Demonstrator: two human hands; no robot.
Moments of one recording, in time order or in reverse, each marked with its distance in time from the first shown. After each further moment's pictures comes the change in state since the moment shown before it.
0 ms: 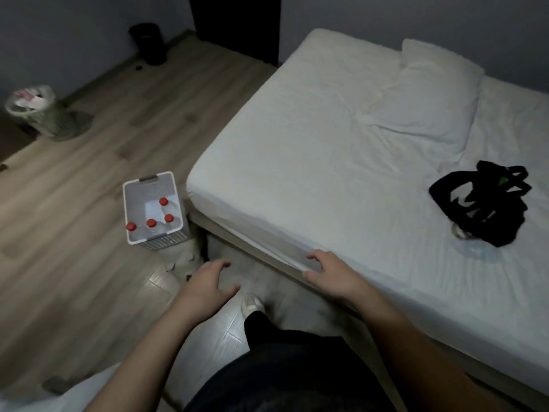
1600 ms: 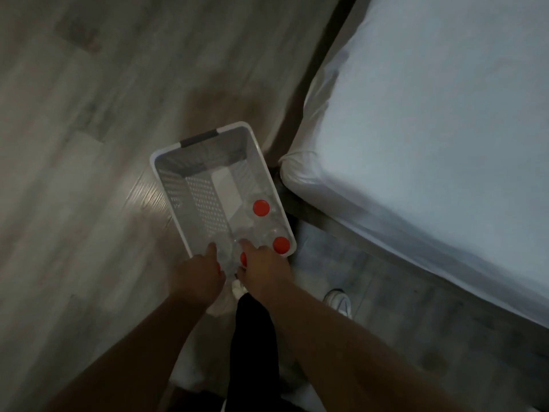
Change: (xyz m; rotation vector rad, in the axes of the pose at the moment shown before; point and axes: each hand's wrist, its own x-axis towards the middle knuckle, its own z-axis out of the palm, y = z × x) left_hand 0.420 -0.464 -0.109 0.494 -0.293 -0.125; right_hand 0.499 -0.345 0.342 -0.091 -0.176 0.083
